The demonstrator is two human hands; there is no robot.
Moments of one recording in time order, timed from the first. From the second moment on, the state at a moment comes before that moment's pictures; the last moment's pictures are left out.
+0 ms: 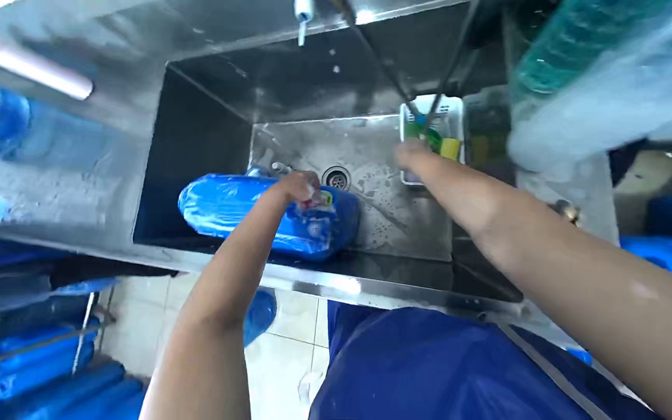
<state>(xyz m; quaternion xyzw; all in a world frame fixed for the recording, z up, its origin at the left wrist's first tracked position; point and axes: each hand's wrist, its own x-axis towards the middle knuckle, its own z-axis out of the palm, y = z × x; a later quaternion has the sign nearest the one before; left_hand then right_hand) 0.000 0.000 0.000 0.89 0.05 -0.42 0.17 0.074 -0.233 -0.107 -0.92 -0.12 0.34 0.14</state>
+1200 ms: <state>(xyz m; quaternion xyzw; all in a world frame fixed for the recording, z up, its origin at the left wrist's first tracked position) -0.029 0.071 -0.051 0.93 -0.21 -0.25 0.16 -0.088 -0.142 -0.051 -0.92 -0.17 0.30 0.17</state>
